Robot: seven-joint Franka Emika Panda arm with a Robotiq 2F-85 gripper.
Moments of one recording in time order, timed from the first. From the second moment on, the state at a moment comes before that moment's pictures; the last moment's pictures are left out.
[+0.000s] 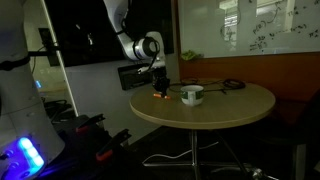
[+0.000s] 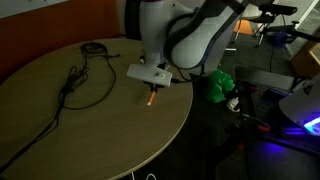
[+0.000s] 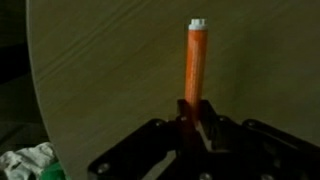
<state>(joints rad) 0.27 0.55 -0.14 -2.12 0.00 2.70 1.67</state>
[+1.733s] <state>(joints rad) 0.24 0.53 -0.21 -1.99 -1.04 2.31 2.36</state>
